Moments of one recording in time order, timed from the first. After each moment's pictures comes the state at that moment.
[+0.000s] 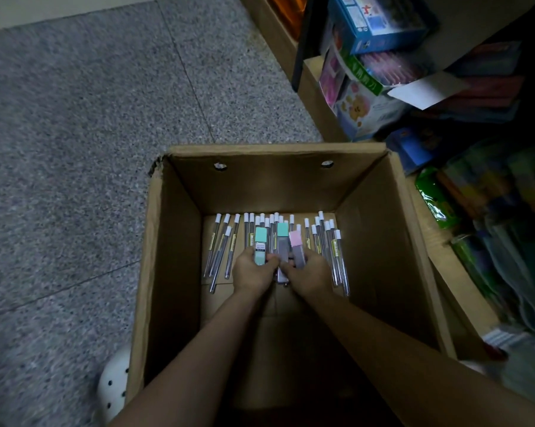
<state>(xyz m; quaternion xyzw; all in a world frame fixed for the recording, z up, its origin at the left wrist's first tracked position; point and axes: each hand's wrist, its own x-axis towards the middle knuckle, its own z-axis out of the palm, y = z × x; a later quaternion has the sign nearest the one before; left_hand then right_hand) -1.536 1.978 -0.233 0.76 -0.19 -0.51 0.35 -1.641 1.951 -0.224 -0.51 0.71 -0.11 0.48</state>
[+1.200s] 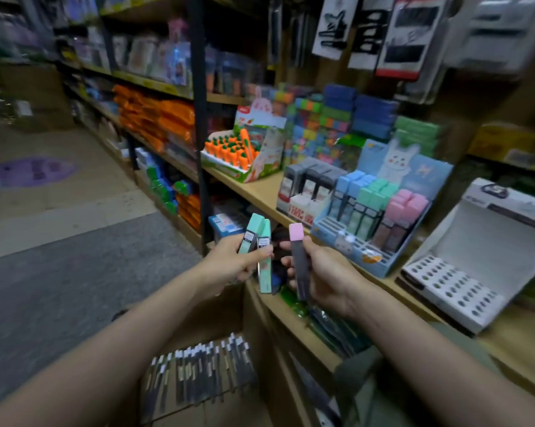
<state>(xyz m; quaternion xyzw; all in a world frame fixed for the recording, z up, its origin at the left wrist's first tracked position) -1.610 1.956 0.125 0.41 -0.59 -0.56 0.41 -1.787 2.006 0.173 -0.36 0.53 -0.43 0.64</state>
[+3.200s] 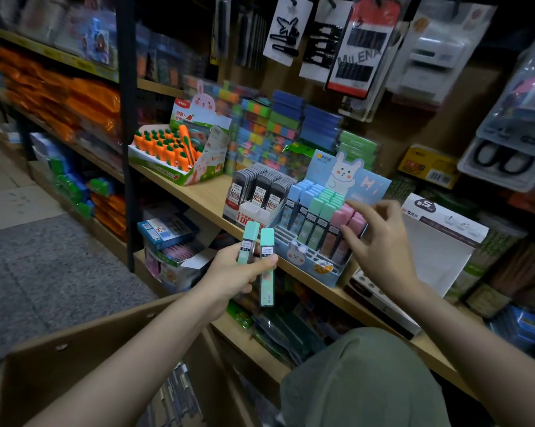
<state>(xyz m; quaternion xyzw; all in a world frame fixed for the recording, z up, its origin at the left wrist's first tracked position) -1.686 1.948 0.130 0.38 -0.55 -0.62 0.42 -1.931 1.992 0.196 -0.64 0.64 -0.37 -0.21</state>
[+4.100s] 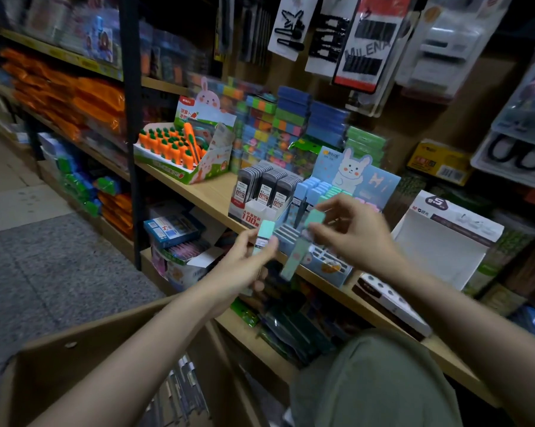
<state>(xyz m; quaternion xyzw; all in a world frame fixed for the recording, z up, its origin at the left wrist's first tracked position) -1.681 1.943 0.135 0.32 -0.57 -0.64 0.39 -1.868 1.993 0.230 -0.68 0.63 -0.37 0.08</state>
